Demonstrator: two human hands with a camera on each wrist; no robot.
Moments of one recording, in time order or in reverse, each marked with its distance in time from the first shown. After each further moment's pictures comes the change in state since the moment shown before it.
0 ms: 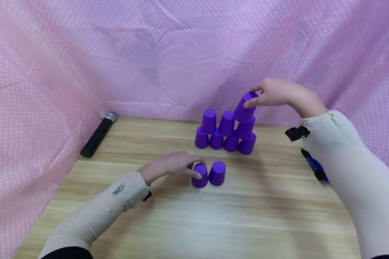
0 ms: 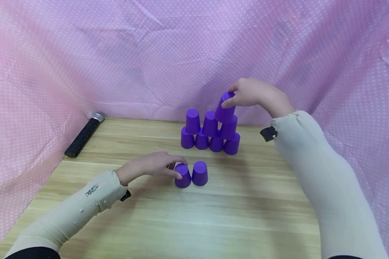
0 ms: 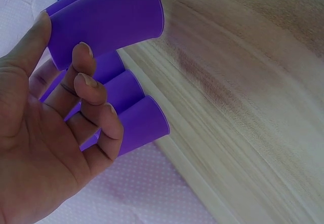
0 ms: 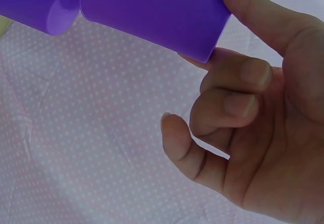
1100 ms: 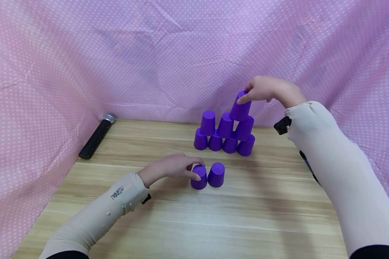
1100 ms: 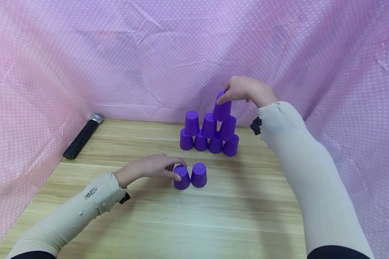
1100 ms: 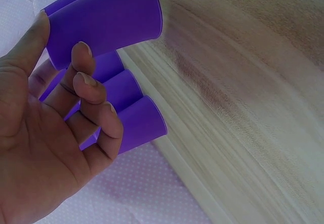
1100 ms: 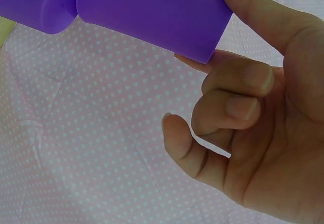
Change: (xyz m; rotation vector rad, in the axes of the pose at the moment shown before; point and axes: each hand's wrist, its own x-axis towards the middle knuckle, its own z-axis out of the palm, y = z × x) left_hand -0.002 -0.001 0.003 -0.045 0.008 -0.004; right_hand 0.032 -0.001 -0.008 0.044 -0.079 0.060
